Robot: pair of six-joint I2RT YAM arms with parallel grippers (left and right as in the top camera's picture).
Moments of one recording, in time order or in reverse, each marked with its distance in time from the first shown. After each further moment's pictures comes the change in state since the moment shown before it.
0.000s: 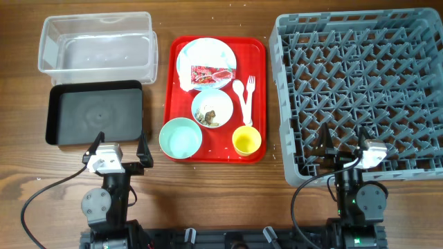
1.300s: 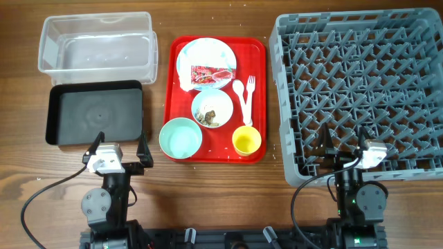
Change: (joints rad) left arm 0.000 0.000 0.000 0.000 0.000 0.000; right arm 0.000 0.000 0.000 0.000 0.000 0.000
